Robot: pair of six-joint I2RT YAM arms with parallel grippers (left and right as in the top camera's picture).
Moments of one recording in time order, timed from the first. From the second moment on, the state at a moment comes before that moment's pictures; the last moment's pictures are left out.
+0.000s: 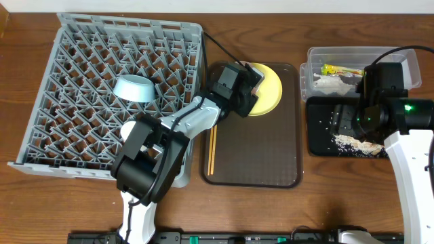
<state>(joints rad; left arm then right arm) -0.55 2.05 1.28 -0.09 0.21 0.07 0.00 1.34 1.30 -1.25 0.09 0.25</state>
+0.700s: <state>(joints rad) -0.55 1.88 1.28 -0.10 0.20 0.03 0.00 1.34 1.30 -1.27 0.09 0.25</state>
